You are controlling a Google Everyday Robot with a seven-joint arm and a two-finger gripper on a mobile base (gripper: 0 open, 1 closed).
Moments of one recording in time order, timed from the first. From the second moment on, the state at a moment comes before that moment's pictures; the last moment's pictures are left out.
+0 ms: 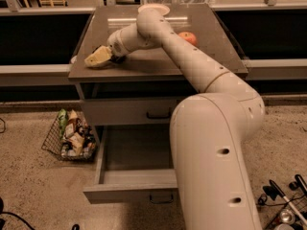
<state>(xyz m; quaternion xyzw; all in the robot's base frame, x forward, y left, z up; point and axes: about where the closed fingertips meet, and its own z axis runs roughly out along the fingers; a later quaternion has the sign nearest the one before) 0.816 0.196 0.816 -0.48 0.71 0.31 0.41</state>
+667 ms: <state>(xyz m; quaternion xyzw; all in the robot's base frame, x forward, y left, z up) 0.815 0.187 0.815 -0.47 0.72 0.30 0.41</state>
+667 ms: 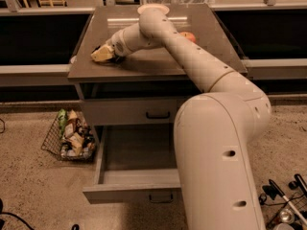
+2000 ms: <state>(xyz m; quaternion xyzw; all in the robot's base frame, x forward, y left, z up) 0.767 0.159 0.897 -0.47 0.67 0.30 0.49</state>
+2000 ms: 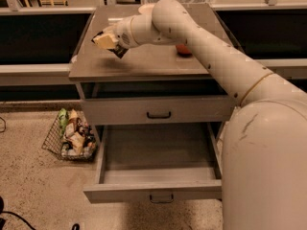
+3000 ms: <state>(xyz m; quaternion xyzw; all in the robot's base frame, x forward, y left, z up) 0.682 0.197 0.889 -0.54 0.63 0.34 0.44</state>
